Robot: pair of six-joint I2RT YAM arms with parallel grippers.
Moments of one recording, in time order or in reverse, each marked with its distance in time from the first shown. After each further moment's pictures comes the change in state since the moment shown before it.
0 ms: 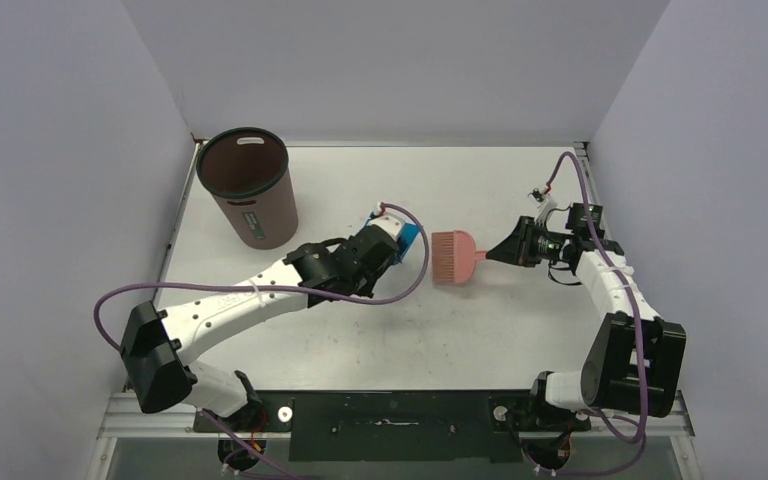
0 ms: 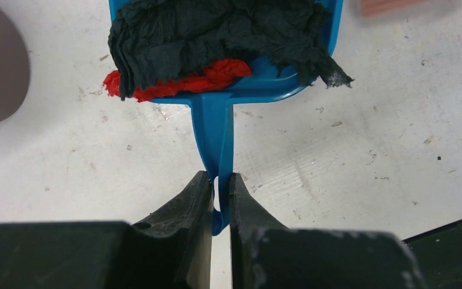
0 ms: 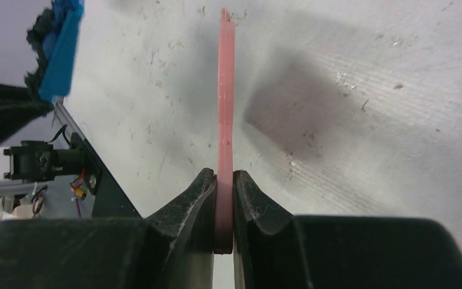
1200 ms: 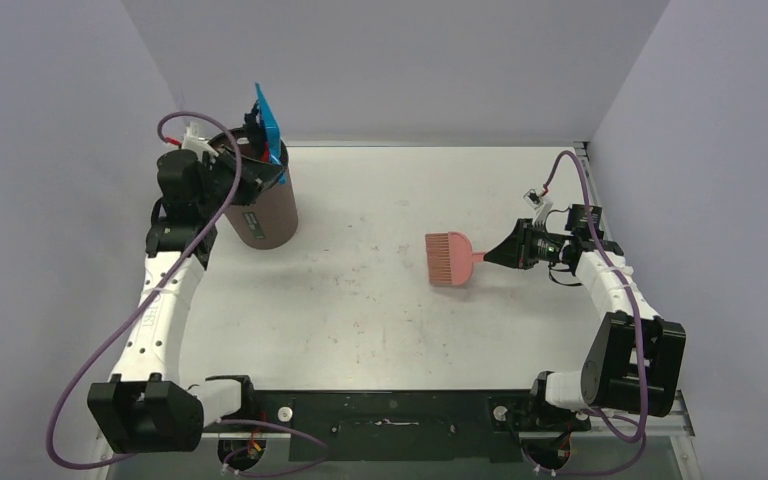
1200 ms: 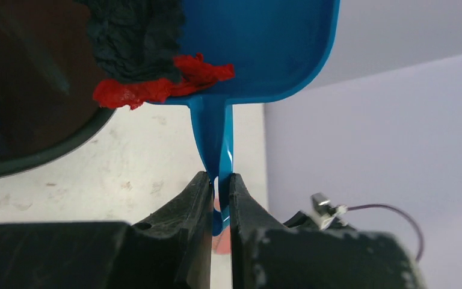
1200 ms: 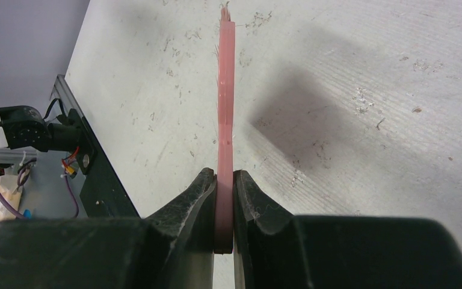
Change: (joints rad) left arm 0.993 -0.232 -0.004 0.429 0.822 -0.519; right arm 0.000 0.003 -0.035 -0.010 -0.105 -0.133
